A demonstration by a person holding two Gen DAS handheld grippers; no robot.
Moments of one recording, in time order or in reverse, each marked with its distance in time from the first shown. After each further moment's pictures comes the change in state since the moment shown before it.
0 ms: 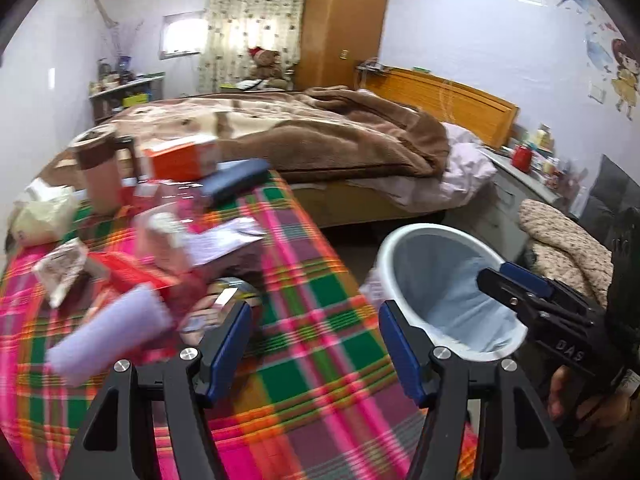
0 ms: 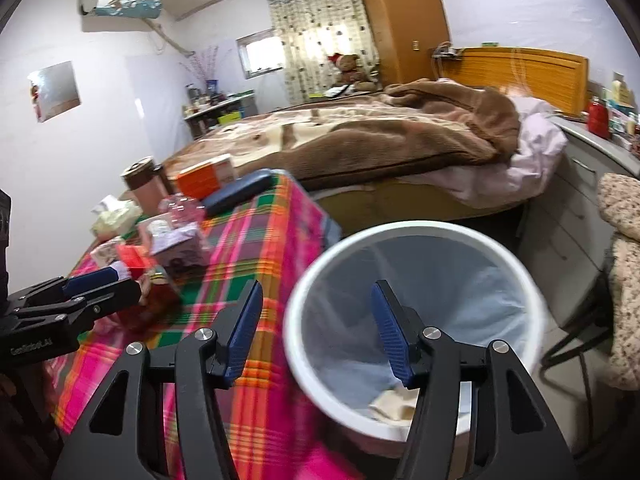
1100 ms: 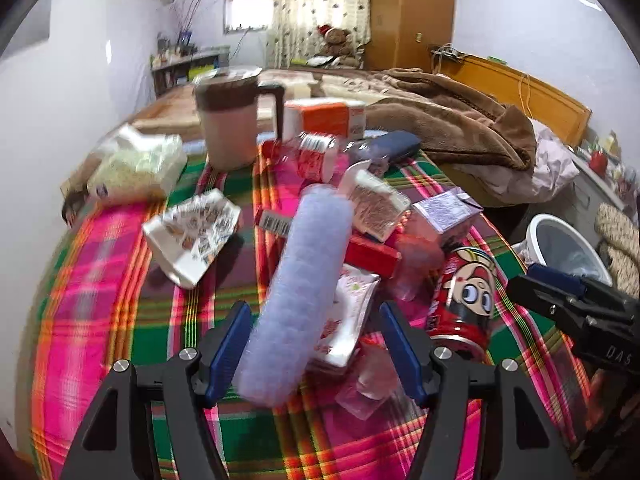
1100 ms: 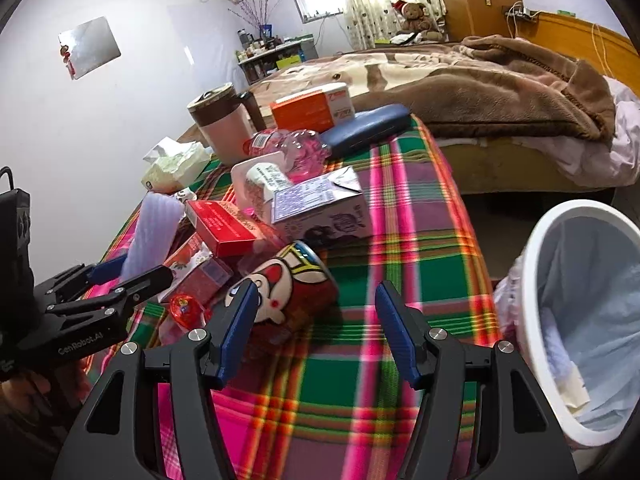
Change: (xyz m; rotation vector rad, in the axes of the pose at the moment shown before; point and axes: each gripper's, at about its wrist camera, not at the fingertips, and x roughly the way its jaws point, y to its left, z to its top) left arm 0.004 0.156 -0.018 -0.087 0.092 0.190; right arm 0.076 0.122 -0.003 -0.036 0.211 0.170
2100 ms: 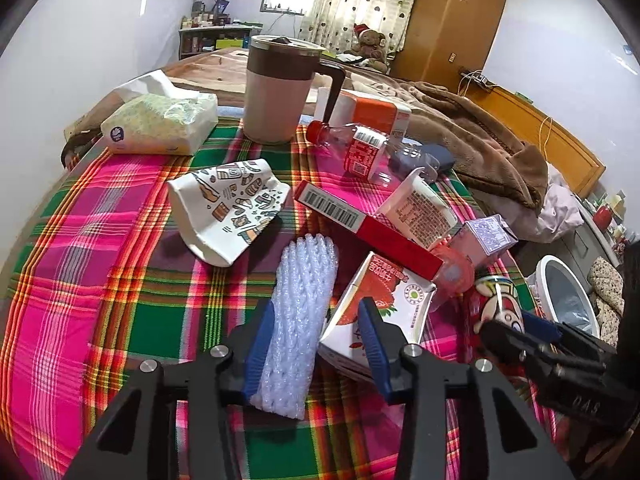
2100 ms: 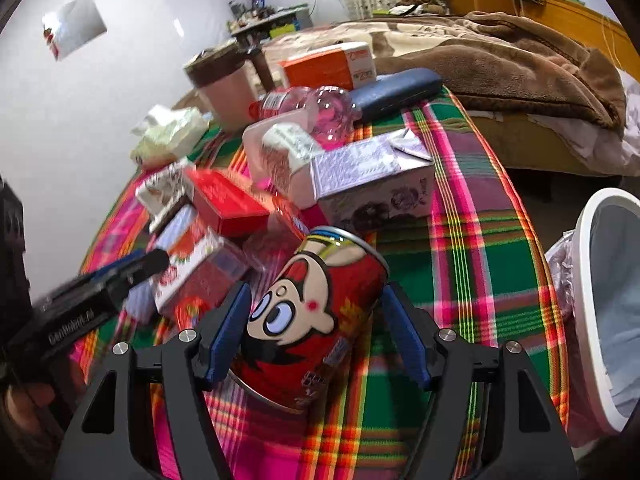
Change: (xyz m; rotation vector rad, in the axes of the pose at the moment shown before) left arm 0.019 0.049 -0.003 -0.176 0.010 -0.042; right arm 0.036 0.035 0.001 -0.020 0.120 -0.058
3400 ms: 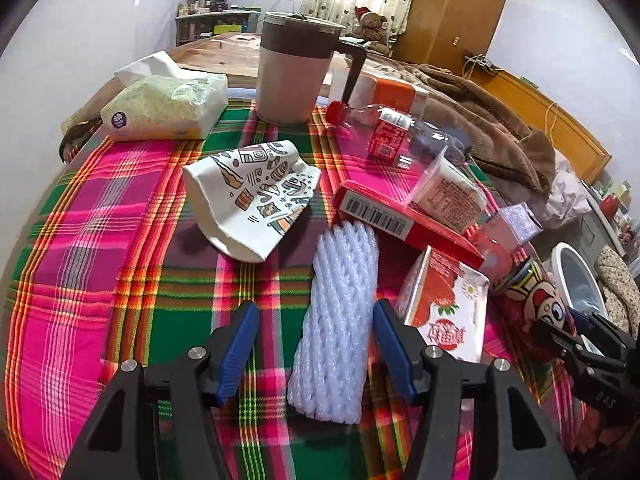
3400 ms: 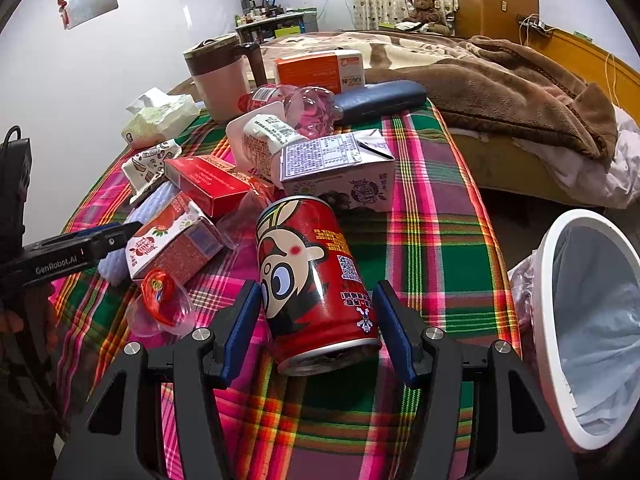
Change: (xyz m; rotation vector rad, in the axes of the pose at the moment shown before) left arm 0.018 0.023 0.005 0.013 0.068 0.014; right arm -0.011 -0.015 -0.009 -0.078 -0.033 -0.061
